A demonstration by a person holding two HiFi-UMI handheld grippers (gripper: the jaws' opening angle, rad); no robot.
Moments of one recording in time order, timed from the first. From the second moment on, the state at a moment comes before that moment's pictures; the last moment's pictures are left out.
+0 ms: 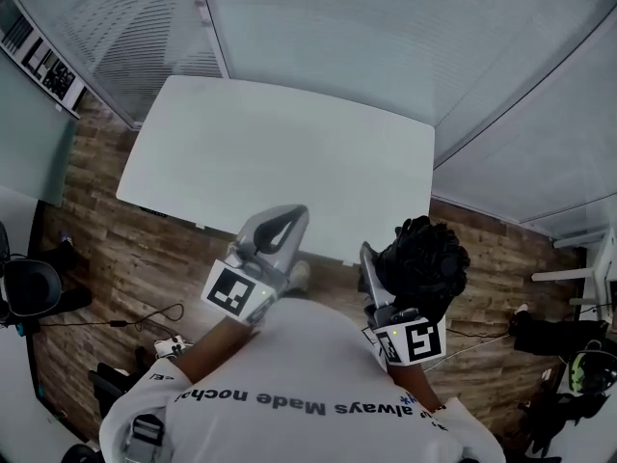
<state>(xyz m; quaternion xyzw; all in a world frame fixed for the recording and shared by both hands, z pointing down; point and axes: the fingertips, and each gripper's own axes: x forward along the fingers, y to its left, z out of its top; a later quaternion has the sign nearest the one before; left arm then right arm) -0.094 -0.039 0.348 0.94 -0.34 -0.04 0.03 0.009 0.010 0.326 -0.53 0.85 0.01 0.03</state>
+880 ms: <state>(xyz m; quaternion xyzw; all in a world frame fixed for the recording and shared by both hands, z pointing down) -0.099 -0.156 0.365 0.94 -0.33 -0.04 0.06 0.005 -0.113 0.347 -0.54 0.84 -0.01 0.02</state>
